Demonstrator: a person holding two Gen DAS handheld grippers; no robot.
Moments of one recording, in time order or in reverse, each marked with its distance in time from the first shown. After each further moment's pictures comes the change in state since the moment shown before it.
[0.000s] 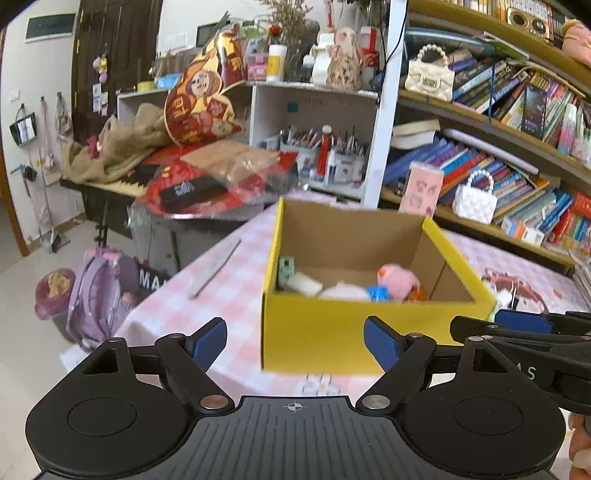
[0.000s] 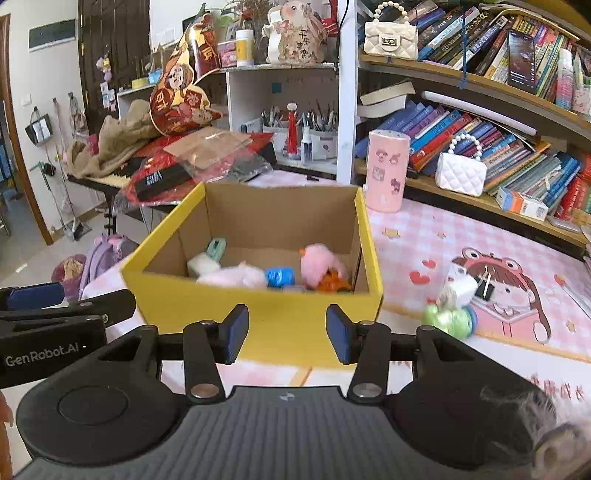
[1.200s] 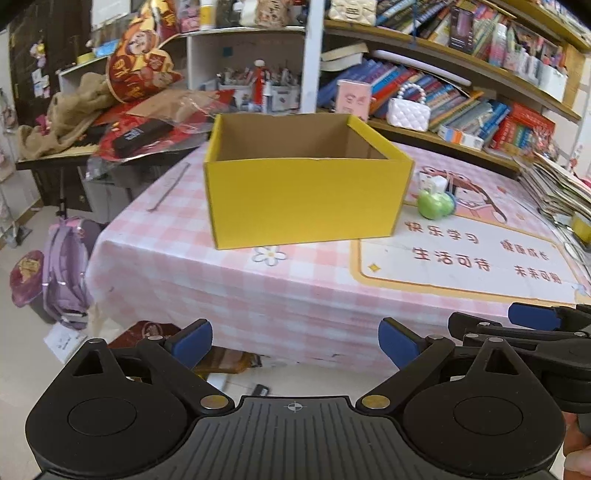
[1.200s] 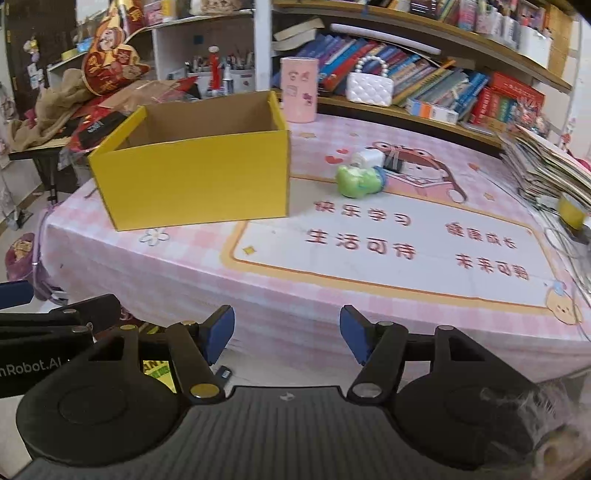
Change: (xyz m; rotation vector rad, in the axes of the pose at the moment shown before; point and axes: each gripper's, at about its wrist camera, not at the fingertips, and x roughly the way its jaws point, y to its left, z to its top) left arm -0.050 -0.018 -0.073 0.161 0.181 -0.153; right arm -0.078 0.001 -0.110 0.147 0.154 -0.231
